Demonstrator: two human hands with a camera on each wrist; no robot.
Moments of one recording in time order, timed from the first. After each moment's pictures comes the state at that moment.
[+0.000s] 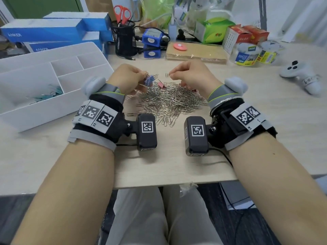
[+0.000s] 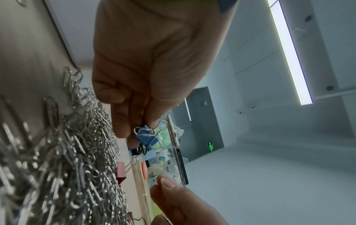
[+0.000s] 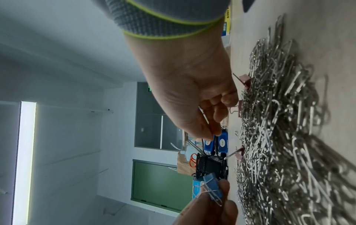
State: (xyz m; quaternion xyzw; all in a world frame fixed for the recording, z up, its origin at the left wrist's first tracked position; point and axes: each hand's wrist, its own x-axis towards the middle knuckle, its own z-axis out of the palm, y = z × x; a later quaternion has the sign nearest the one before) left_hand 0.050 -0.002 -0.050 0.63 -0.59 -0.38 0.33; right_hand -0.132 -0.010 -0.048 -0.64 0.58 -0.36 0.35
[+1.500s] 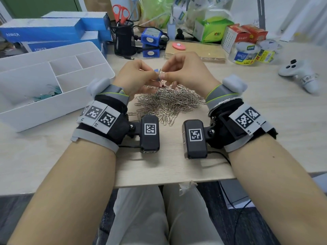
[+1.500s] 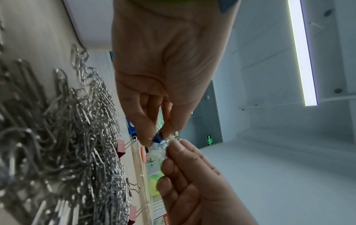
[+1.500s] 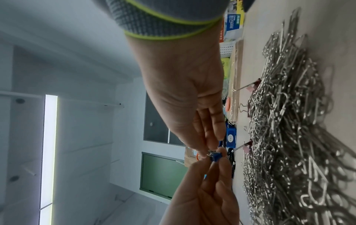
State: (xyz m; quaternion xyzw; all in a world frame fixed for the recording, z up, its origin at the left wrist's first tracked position) left_hand 0.031 0.008 -0.049 0.52 -0.55 -0.48 0.44; right_hand -0.122 0.001 -0.044 -0.69 0.47 -0.40 0.38
